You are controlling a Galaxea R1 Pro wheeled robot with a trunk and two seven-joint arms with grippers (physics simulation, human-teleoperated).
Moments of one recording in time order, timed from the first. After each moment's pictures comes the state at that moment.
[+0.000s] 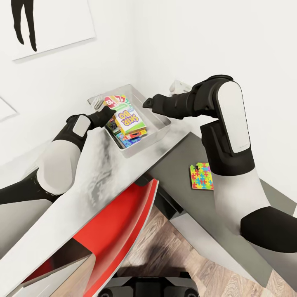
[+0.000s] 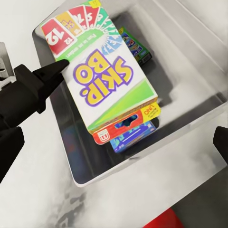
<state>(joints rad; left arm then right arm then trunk) -1.57 -0.09 0.59 -0.41 0.15 0.46 -0.21 -1.35 0.12 0.34 -1.58 -1.56 1.04 -1.23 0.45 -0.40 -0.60</state>
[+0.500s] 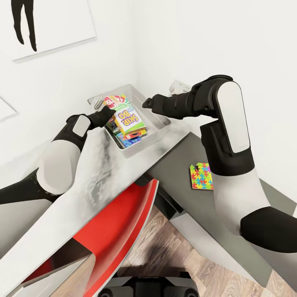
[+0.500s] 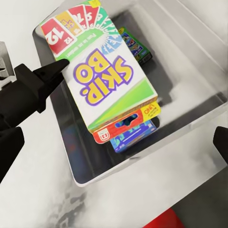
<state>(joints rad) -1.57 -0.09 0.58 -0.41 0.15 0.46 -0.21 -1.35 0.12 0.35 -1.58 -1.56 1.04 -1.23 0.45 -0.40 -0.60</state>
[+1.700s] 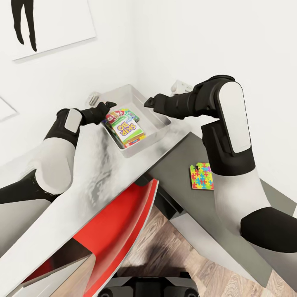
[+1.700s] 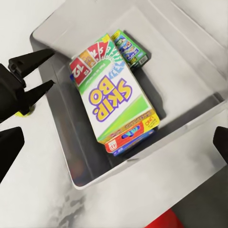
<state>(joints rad) -1.57 -0.08 0.58 -0.53 0.15 0.65 -0.21 -1.35 0.12 0.33 -1.58 -1.55 1.03 -1.23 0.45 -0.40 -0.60</state>
